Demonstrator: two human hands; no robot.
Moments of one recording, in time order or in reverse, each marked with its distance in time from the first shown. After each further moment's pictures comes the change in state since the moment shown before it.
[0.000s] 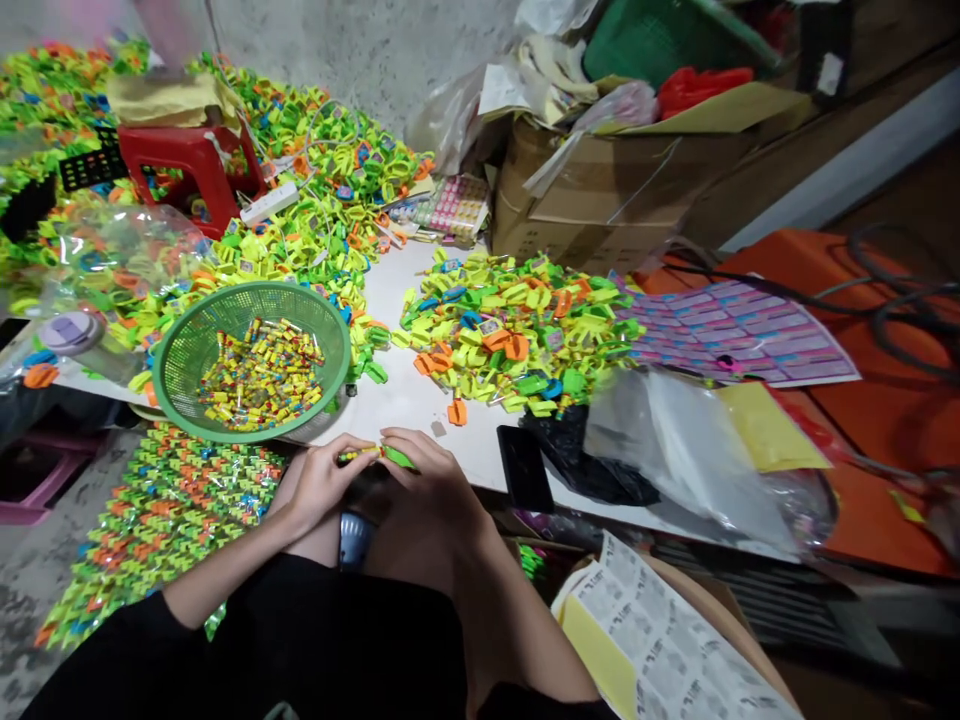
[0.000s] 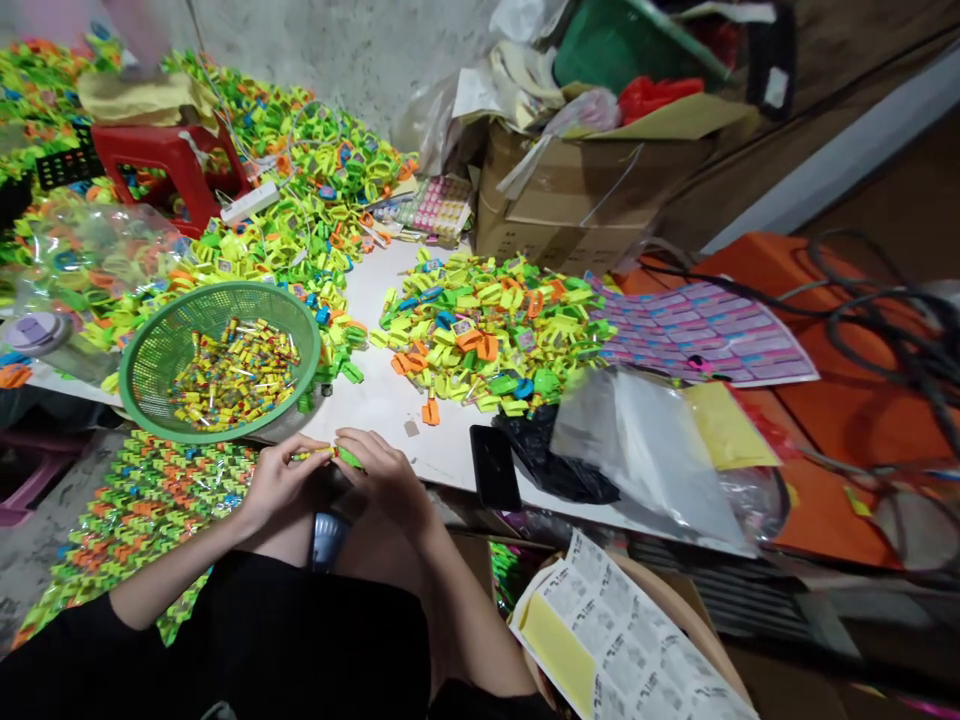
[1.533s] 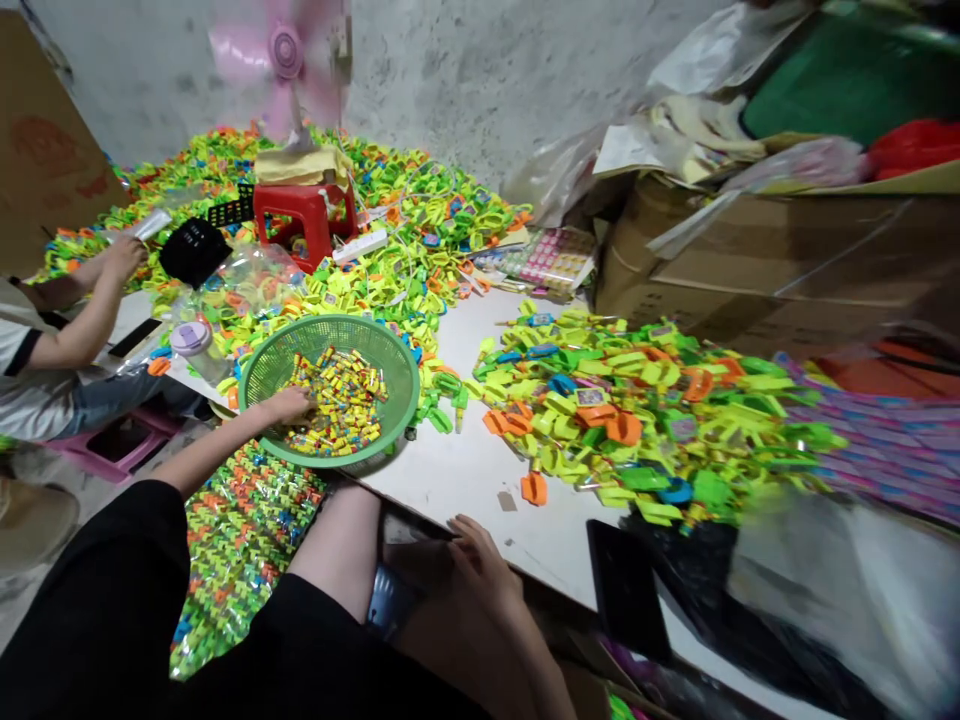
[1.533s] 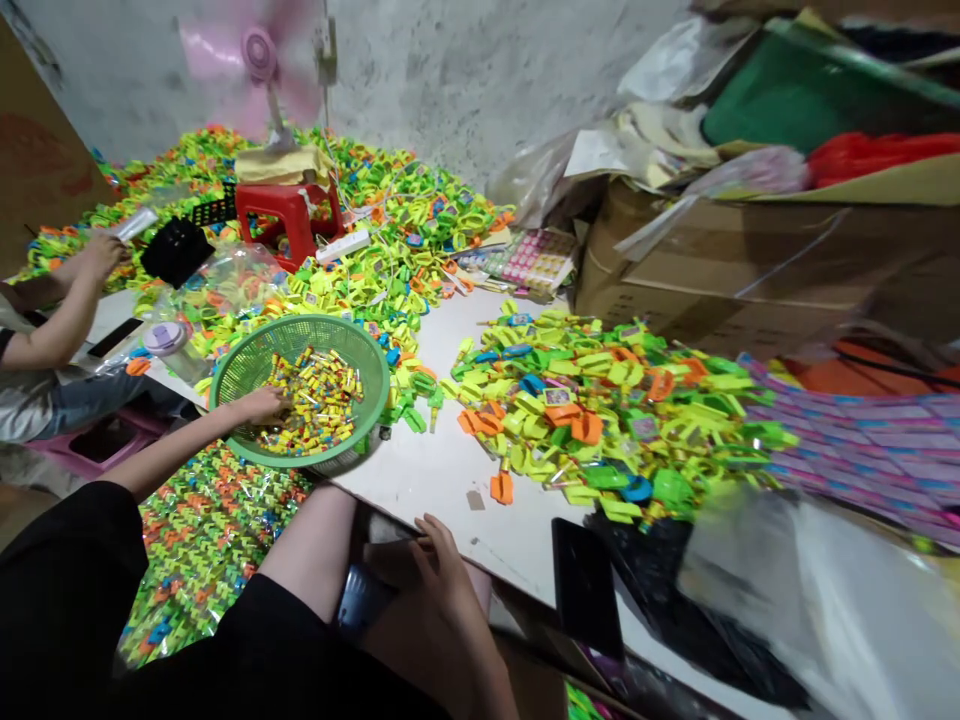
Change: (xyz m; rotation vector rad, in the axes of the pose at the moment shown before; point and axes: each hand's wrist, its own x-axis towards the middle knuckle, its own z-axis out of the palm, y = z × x) left_hand 0.116 -0.123 -0.217 1.250 -0.544 0.028; right_hand -0.113 0.079 0.076 0.388 -0.107 0.707
